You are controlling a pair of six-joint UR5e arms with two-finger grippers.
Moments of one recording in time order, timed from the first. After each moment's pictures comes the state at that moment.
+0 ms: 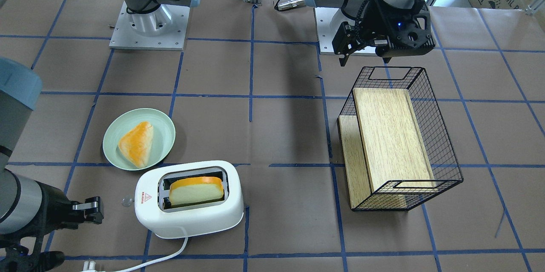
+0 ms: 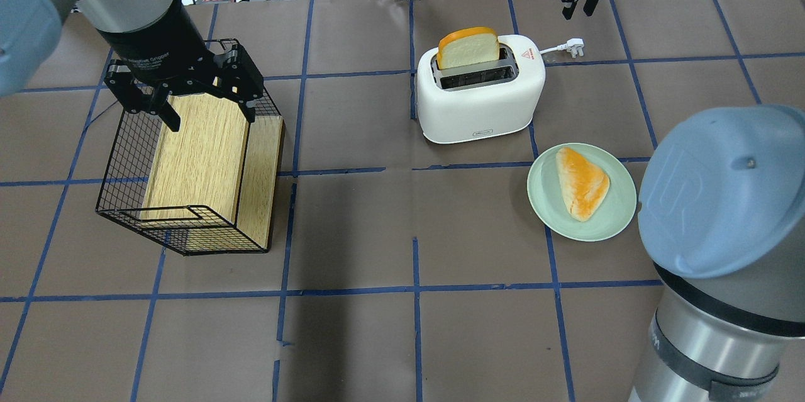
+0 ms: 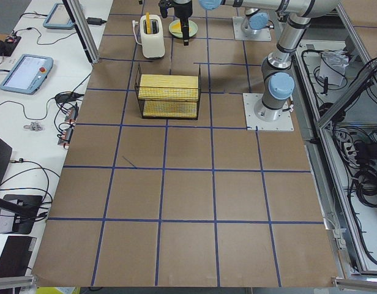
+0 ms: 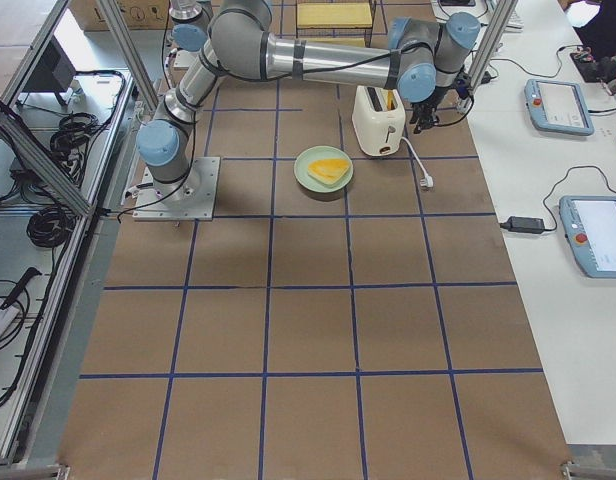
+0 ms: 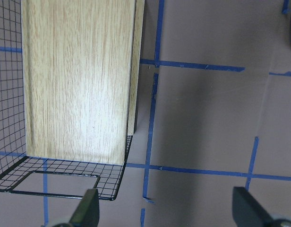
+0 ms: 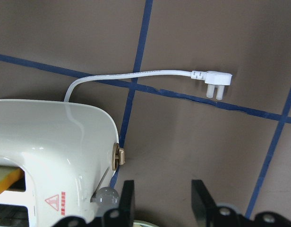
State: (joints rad) left arm -1.60 -1.56 -1.53 -1.70 1.58 -0.13; right arm 1.49 -0.91 0.92 -1.53 -1.56 -0.31
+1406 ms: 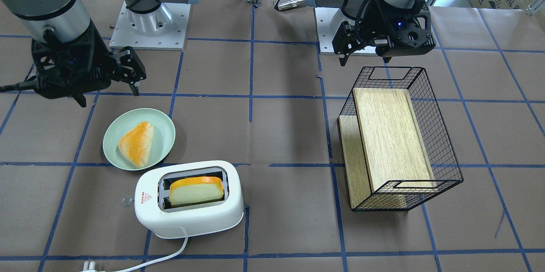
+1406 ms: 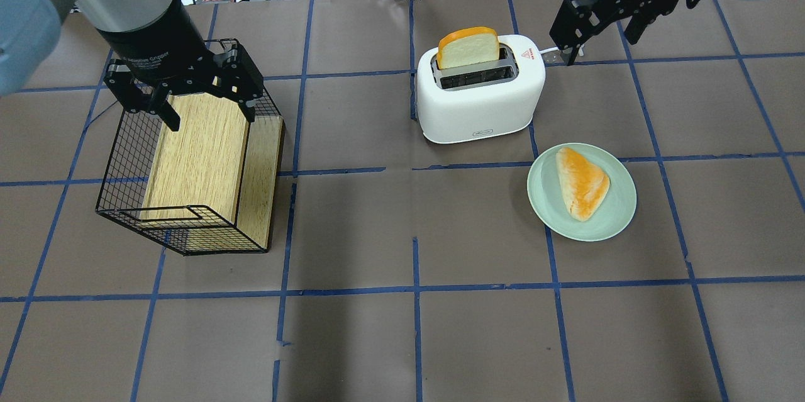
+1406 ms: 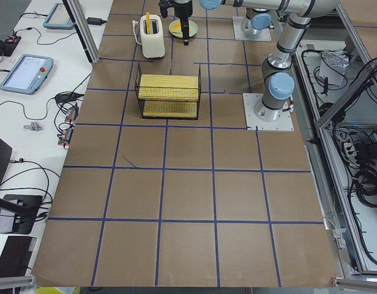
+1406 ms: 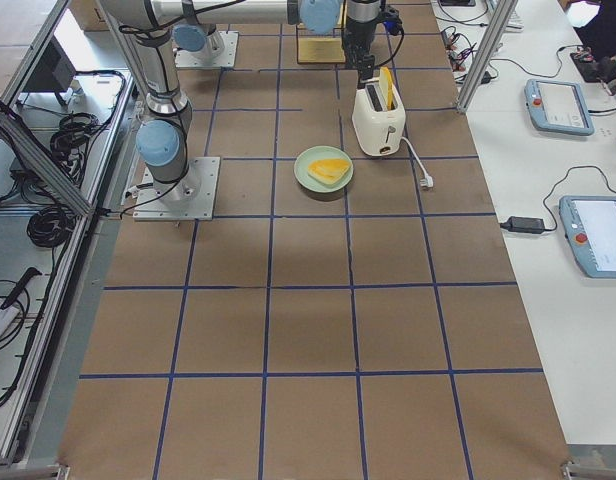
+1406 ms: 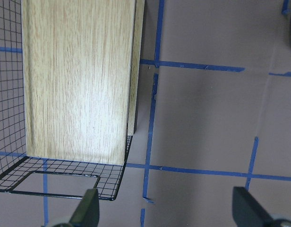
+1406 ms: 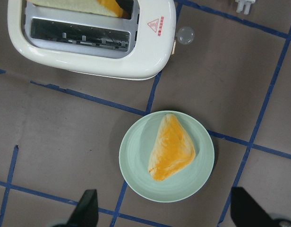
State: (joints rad) left arm -1.60 -1.56 -1.53 -1.70 1.58 -0.13; right arm 1.56 -1.48 1.47 -1.58 -1.59 -0.31
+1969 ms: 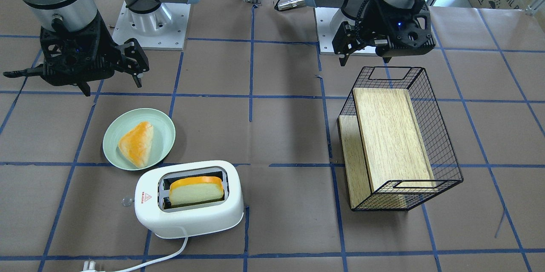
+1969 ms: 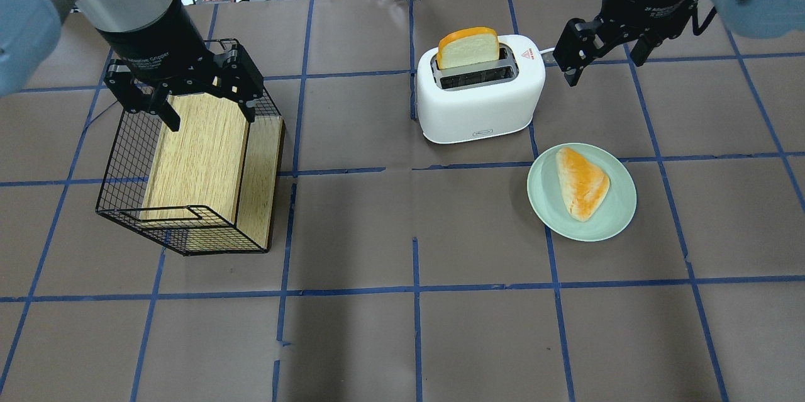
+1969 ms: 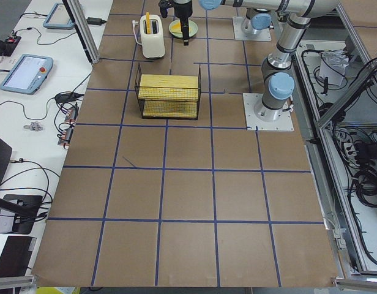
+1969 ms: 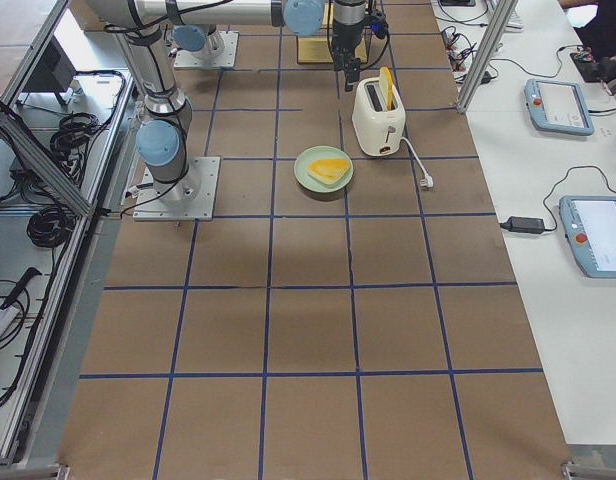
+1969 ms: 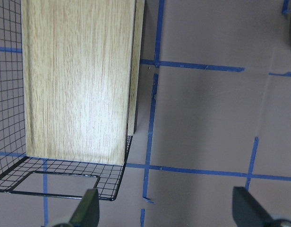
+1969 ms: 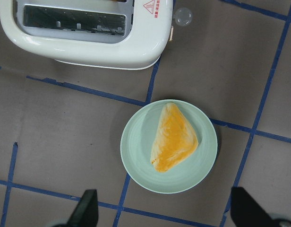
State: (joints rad) left arm -1.60 -1.56 -1.53 -1.70 1.58 -0.13; right arm 1.56 -1.51 1.51 -1.59 -1.60 -0.27
